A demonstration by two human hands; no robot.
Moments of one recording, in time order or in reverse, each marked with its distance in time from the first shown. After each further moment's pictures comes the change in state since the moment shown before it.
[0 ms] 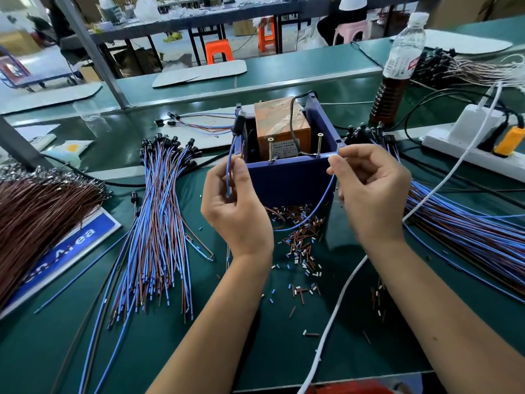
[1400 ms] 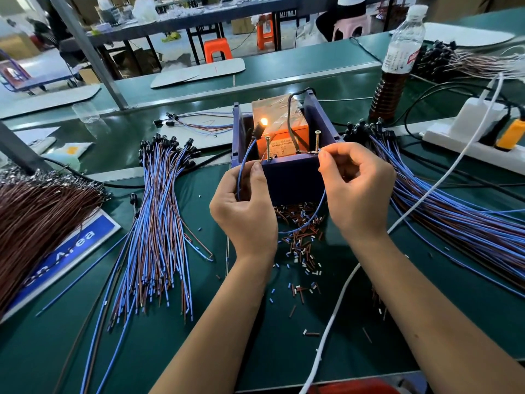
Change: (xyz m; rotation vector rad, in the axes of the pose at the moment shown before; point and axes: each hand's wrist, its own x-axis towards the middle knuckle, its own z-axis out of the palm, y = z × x) left_hand -0.007 -0.010 0.002 0.139 -0.094 0.009; right_hand -0.003 -0.010 0.018 -0.257 0.033 -0.136
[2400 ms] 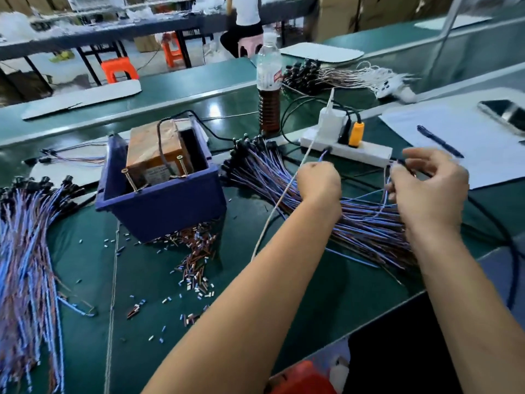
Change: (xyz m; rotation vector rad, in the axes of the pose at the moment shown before) left_hand -0.139 0.024 0.228 0.051 -0.793 -0.945; right_hand 0.031 0.052 -0.232 -0.353 0.455 0.451
